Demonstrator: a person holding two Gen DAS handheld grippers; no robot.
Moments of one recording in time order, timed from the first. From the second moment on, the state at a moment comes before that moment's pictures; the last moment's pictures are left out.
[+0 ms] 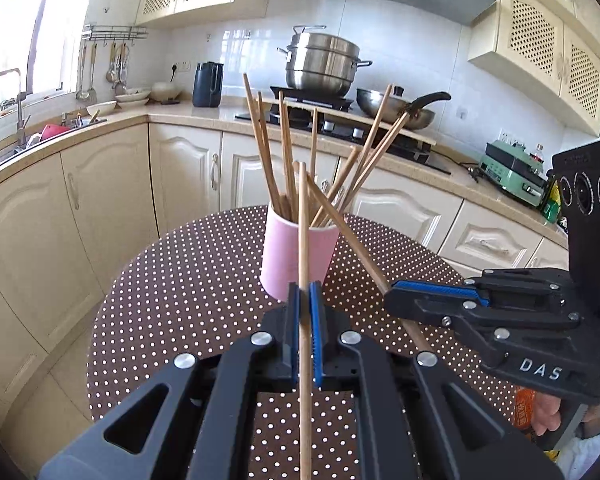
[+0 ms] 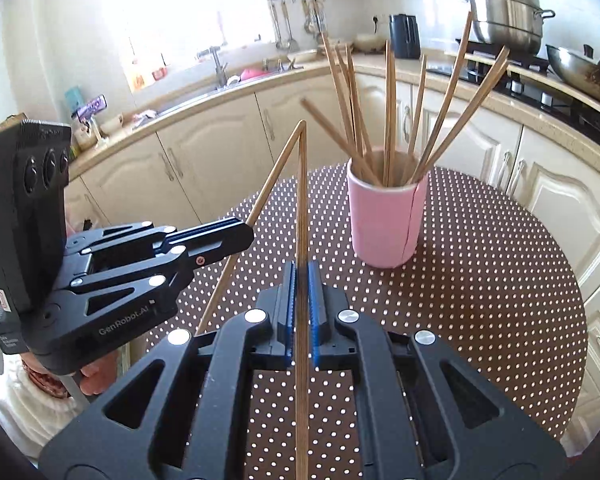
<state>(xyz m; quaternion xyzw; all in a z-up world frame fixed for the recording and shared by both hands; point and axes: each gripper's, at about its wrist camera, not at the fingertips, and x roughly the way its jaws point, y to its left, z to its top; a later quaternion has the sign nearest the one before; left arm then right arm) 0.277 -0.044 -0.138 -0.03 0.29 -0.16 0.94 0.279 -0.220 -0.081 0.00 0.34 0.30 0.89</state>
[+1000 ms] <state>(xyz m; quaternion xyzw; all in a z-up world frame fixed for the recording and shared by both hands) 0.301 -0.051 -0.065 -0.06 0.12 -0.18 0.97 0.303 -0.262 -0.001 0.08 0.17 0.31 0.93</state>
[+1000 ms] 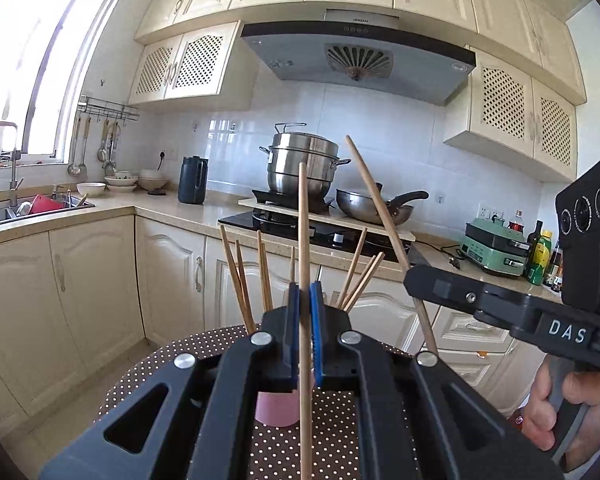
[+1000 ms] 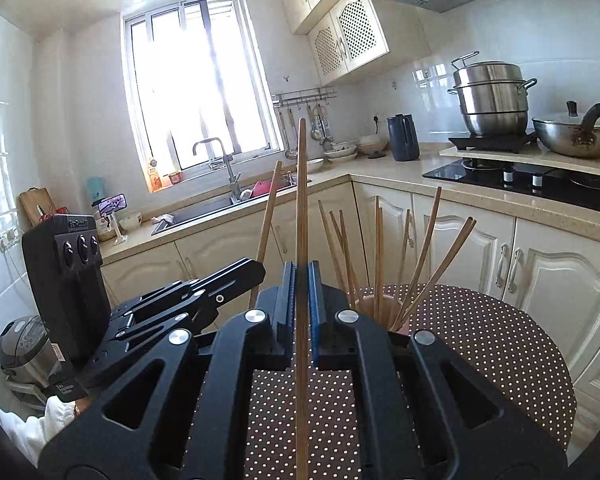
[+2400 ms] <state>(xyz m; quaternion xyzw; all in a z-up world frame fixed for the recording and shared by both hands) 0.417 -0.057 -0.091 -0.12 0.00 -0.14 0.98 0.408 -0.264 -0.039 0.12 0.03 0.24 0.96</state>
